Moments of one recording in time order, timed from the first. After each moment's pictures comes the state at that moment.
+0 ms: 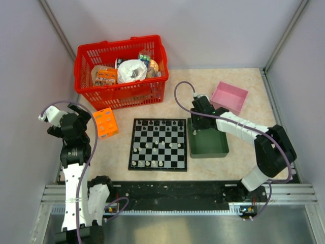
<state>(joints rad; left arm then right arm) 0.20 0.68 0.77 -0.35 -0.46 -0.53 0.59 1.57 1.05 -0.44 0.16 0.43</state>
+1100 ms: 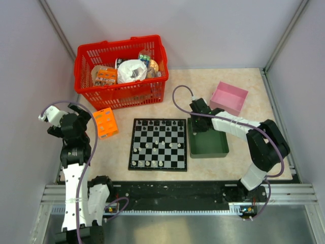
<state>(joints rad) 0.20 0.68 0.77 -0.35 -0.46 -0.53 0.59 1.67 1.05 -0.43 0.14 0.45</state>
